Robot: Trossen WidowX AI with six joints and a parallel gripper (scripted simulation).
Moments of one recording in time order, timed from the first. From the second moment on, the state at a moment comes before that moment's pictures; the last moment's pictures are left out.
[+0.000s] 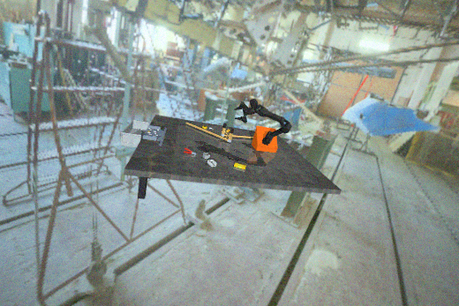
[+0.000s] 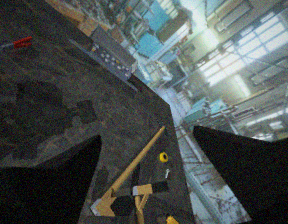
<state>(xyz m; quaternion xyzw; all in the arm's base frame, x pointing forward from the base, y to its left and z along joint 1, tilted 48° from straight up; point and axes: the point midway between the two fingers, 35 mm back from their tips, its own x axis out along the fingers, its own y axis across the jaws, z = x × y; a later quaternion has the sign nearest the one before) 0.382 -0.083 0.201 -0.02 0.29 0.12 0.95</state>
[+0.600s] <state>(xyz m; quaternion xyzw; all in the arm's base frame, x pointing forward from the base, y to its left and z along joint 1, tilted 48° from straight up) 0.358 -0.155 0.181 0.10 0.30 0.04 0.95</state>
